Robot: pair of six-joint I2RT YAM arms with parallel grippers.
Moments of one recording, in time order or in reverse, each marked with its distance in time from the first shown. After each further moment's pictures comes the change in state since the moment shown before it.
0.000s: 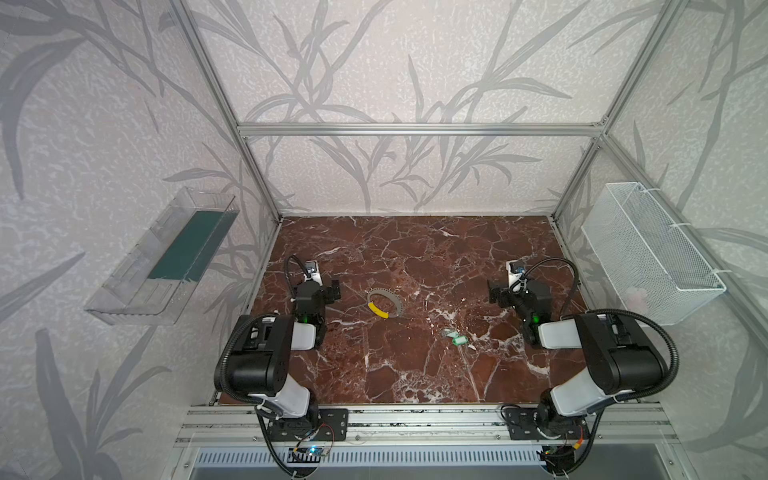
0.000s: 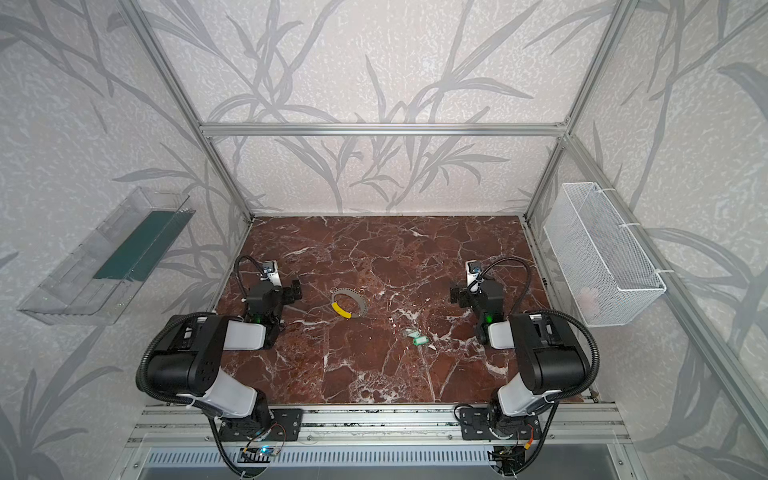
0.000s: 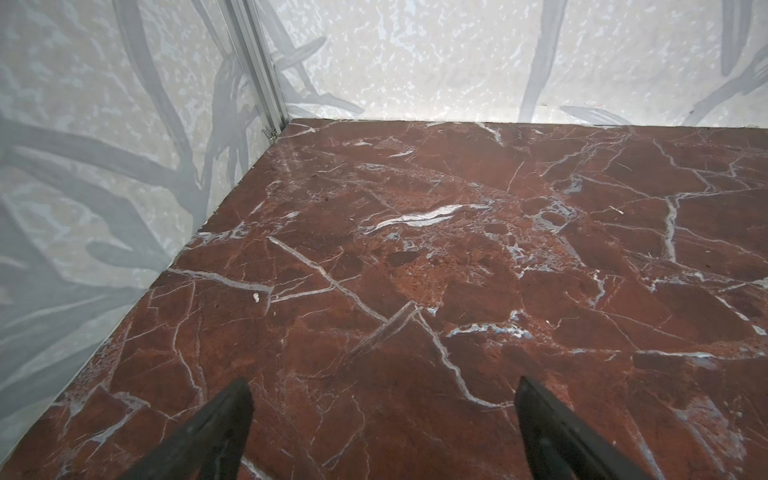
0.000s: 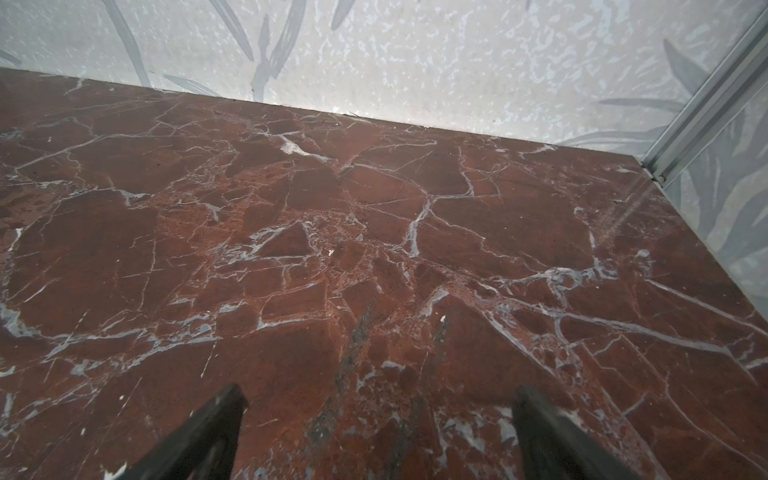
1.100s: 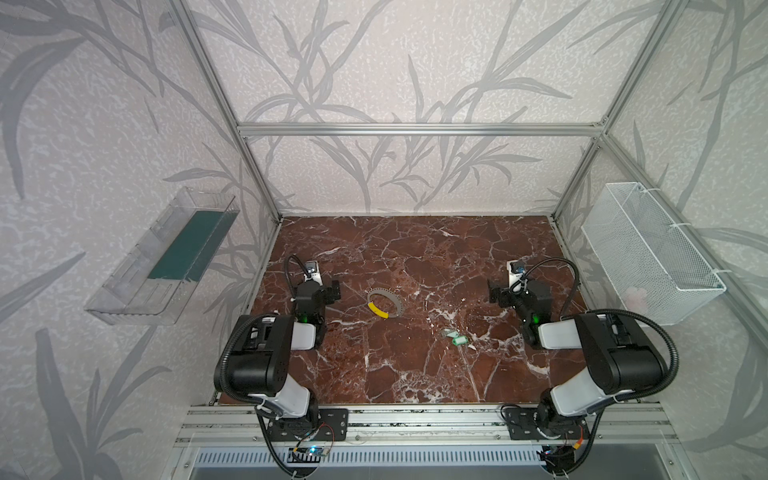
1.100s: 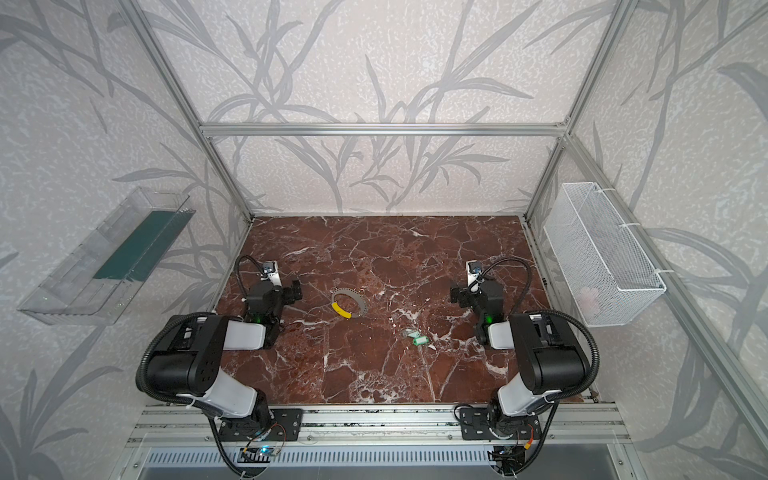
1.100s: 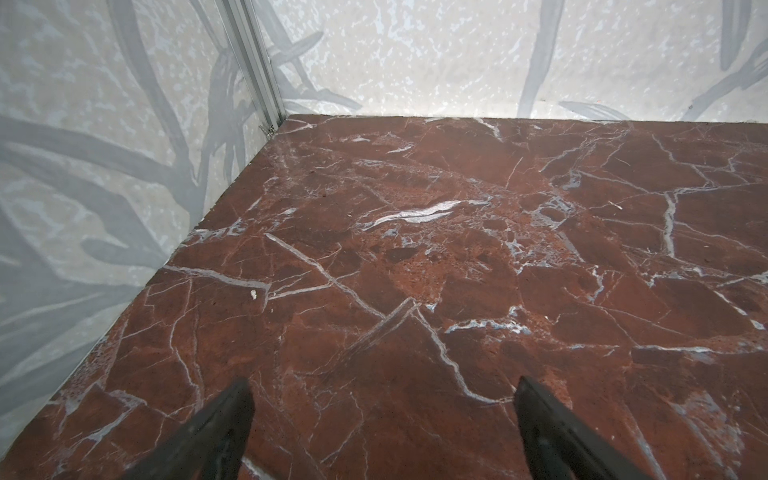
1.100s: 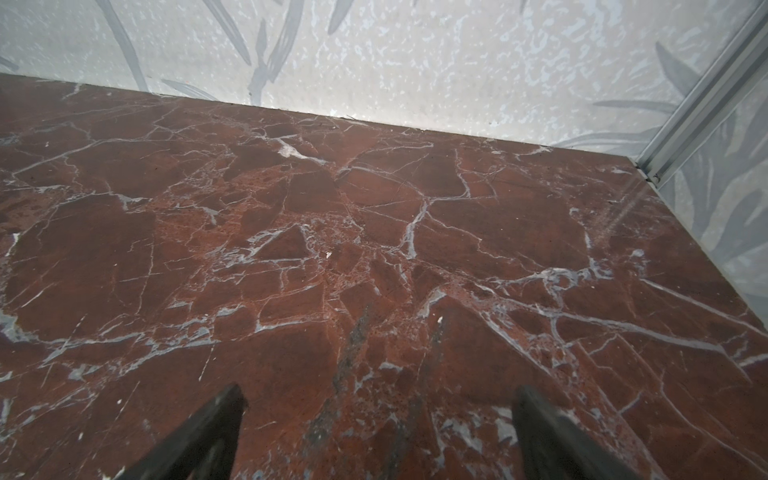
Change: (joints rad) left arm 0.006 -0.008 0.005 -0.033 0.010 -0.002; right arm 0.000 -0.006 -0.019 0.031 0.028 0.007
